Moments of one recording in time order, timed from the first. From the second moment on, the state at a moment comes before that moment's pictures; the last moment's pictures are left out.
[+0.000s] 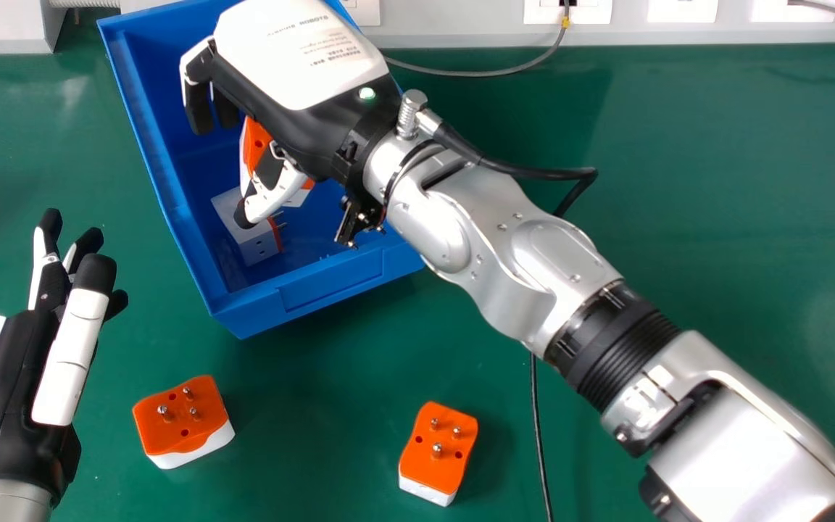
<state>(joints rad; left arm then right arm) 0.37 0.24 0.33 -0.23 -0.17 -0.07 -0.22 -1.01 0.06 0.59 0.80 -0.87 -0.12 -0.12</state>
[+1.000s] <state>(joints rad) 0.40 0.21 0.28 -0.27 -0.08 -0.06 -0.15 -1.06 0.09 0.68 1.07 -0.88 -0.16 -0.36</state>
